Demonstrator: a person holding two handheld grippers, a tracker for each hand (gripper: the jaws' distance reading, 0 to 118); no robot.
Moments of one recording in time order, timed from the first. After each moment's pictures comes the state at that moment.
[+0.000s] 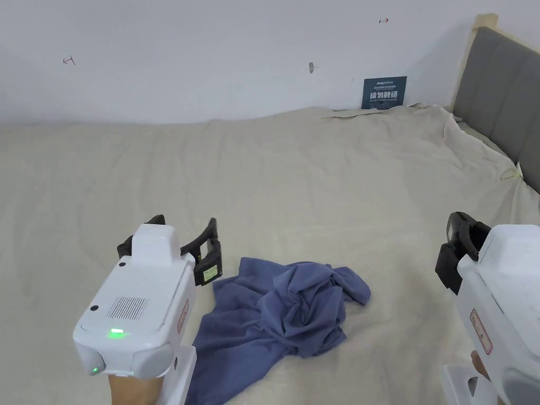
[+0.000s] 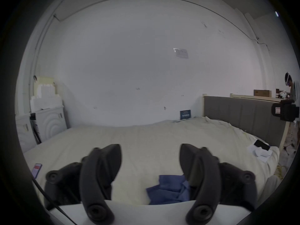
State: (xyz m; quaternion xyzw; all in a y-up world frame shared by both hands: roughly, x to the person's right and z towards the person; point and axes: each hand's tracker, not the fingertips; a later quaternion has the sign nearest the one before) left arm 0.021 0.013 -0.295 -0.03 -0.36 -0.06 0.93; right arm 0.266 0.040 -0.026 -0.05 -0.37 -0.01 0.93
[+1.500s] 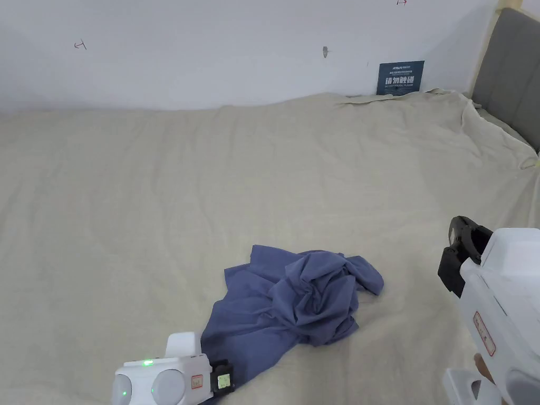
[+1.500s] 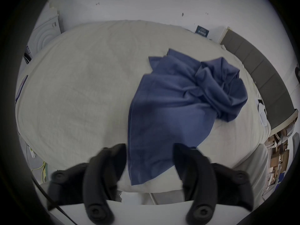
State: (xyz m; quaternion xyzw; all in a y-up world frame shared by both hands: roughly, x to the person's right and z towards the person) left arm -0.001 -0.142 -0.307 -0.50 -0.31 -0.10 0.80; right arm 0.265 0.021 -0.035 -0.07 -0.36 -0.03 0.93
